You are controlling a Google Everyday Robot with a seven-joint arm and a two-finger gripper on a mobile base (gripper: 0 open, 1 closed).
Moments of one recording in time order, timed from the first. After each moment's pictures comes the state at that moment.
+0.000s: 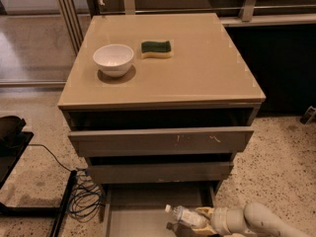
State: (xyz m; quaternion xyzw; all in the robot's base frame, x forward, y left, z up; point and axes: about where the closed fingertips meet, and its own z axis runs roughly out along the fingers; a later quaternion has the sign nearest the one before) arm 0.428 -0.167 0.272 -0.52 0.74 0.26 0.34
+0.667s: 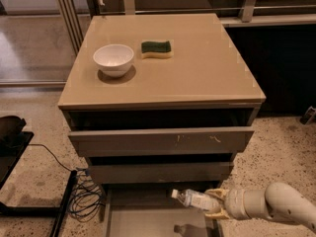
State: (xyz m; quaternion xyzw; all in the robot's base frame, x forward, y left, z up) arm 0.431 -0.192 0.427 -0.58 0.70 0.20 0.36
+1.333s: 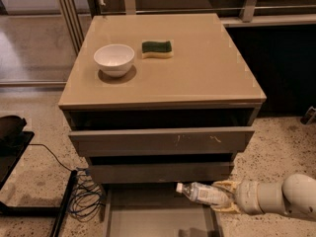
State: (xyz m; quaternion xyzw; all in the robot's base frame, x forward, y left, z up) arm 0.425 -0.206 0.515 -0.61 0.68 0.16 0.37
